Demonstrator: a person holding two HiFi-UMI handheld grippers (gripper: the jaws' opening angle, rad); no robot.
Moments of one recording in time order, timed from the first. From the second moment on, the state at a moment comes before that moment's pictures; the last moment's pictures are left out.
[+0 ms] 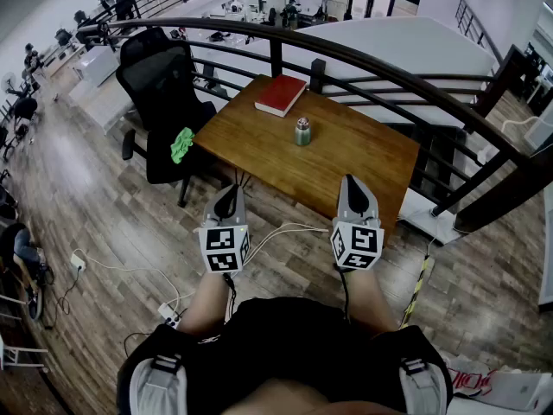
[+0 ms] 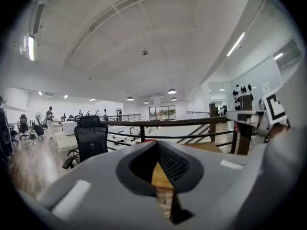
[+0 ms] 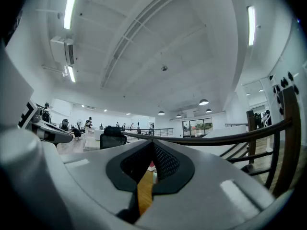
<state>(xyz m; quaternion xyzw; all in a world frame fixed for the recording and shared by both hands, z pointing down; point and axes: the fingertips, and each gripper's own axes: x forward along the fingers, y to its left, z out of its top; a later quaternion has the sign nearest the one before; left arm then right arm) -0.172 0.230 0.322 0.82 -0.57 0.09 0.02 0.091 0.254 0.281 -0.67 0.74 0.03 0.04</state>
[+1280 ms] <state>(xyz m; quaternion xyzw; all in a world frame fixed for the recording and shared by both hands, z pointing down) -0.144 0.204 0.337 0.80 -0.59 0.11 0.01 0.112 0.210 0.299 -0.63 0.77 0.00 0.05</state>
